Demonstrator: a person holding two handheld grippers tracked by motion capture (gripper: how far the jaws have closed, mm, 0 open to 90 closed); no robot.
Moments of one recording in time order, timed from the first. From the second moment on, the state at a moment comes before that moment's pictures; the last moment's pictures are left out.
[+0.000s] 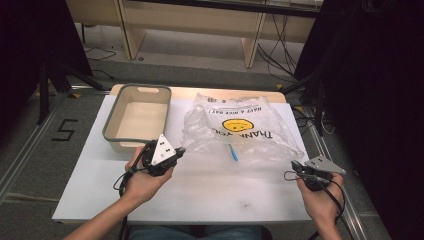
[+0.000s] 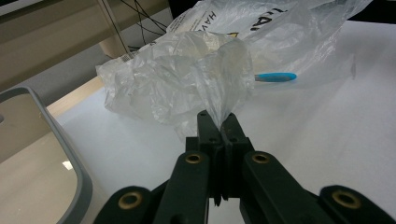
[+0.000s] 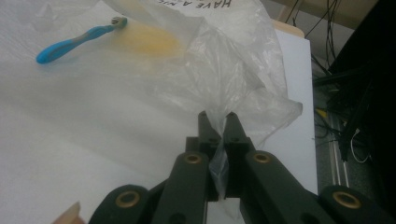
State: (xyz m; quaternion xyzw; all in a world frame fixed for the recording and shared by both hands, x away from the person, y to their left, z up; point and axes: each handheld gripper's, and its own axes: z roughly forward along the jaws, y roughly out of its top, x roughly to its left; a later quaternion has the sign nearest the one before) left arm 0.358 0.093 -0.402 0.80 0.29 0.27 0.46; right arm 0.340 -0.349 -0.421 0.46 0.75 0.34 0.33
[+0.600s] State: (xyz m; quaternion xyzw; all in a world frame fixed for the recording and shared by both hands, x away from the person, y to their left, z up) left arm 0.356 0.088 -0.384 0.78 0.28 0.28 0.48; right arm 0.338 -0.356 -0.411 0.48 0.72 0.35 0.37
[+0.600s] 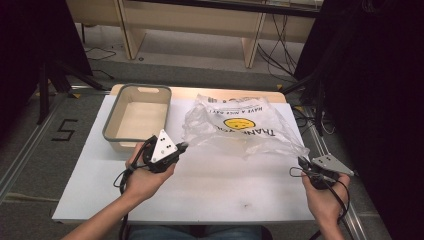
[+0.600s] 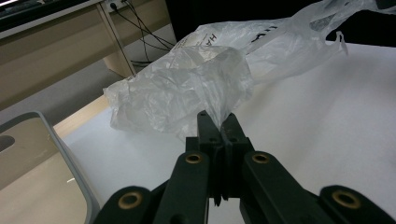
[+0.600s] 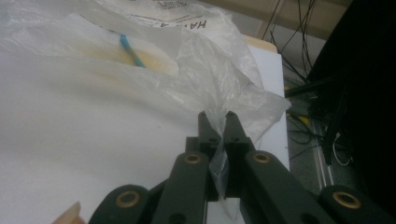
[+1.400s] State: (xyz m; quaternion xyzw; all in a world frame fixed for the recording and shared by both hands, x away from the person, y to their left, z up) left arm 0.354 0.093 -0.368 0.76 0.27 0.30 0.51; right arm 0.332 -0.353 -0.385 0.46 0.68 0.39 0.41
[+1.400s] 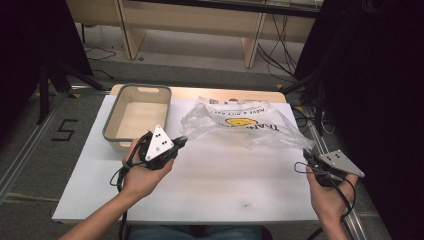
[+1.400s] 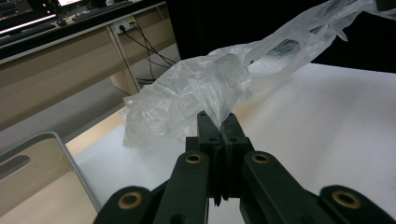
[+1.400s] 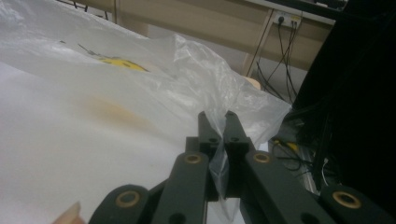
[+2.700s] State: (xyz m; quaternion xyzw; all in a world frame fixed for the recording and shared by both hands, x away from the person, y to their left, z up) left arm 0.343 0.093 -0.332 0.73 0.24 0.32 0.56; right arm 0.336 -0.348 -0.360 0.45 0.66 0.42 0.44
